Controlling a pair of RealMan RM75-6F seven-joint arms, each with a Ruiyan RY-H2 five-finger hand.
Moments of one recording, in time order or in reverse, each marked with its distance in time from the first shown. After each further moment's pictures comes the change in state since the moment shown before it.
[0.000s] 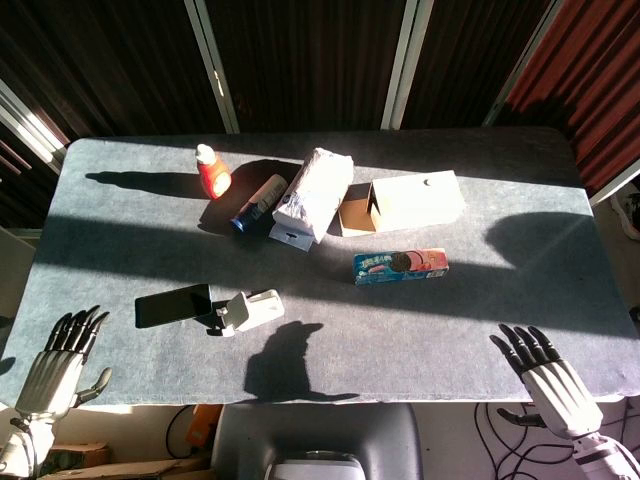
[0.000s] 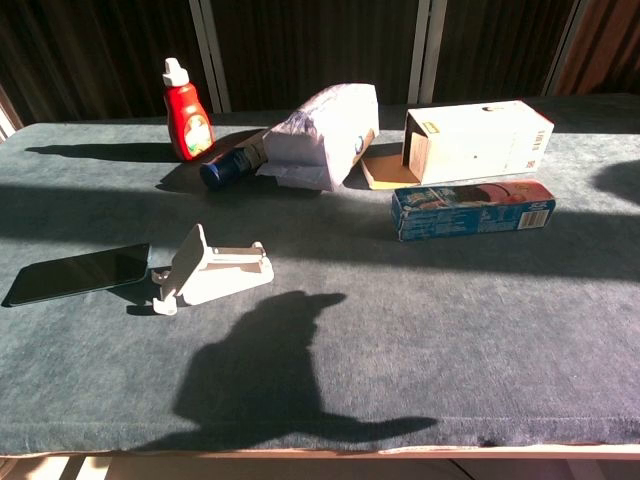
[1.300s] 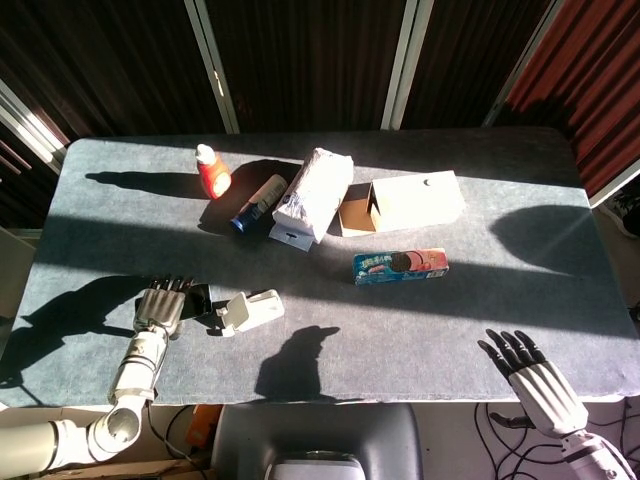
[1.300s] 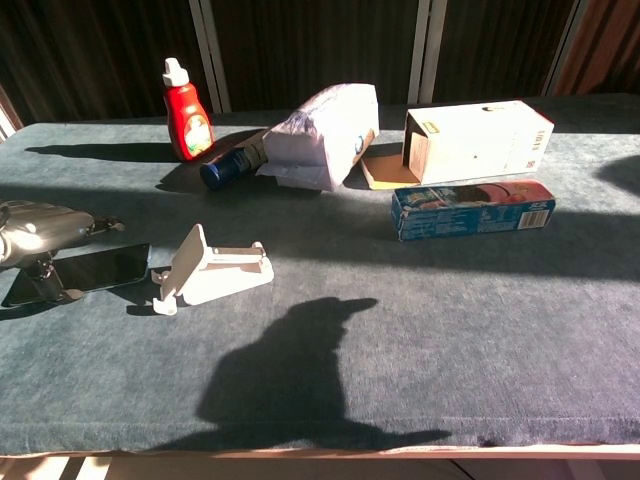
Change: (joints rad) left arm -0.618 -0.289 -0.184 -0.008 -1.124 -0.416 0.924; right arm 0.027 -0.013 -0.008 -0.007 0.006 -0.066 -0.038
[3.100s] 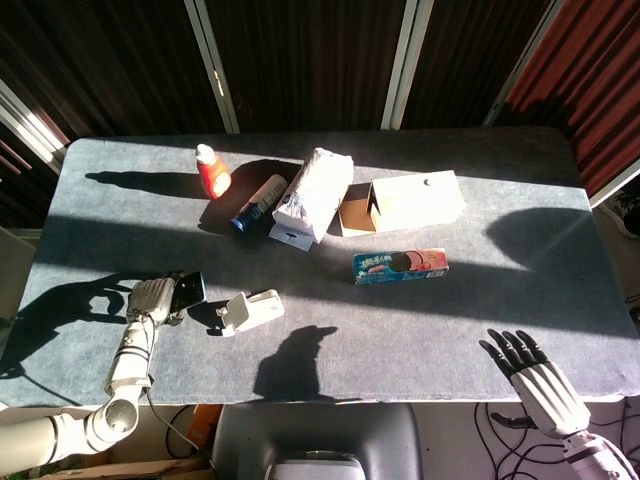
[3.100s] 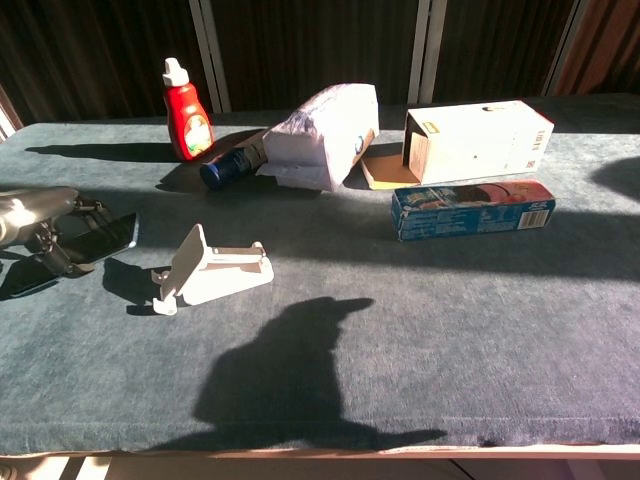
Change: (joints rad) left arm 0.038 0.010 -0.048 0.068 0.081 -0.015 -0.383; right arm -0.002 0.003 -0.004 0.002 -0.005 0.010 0.009
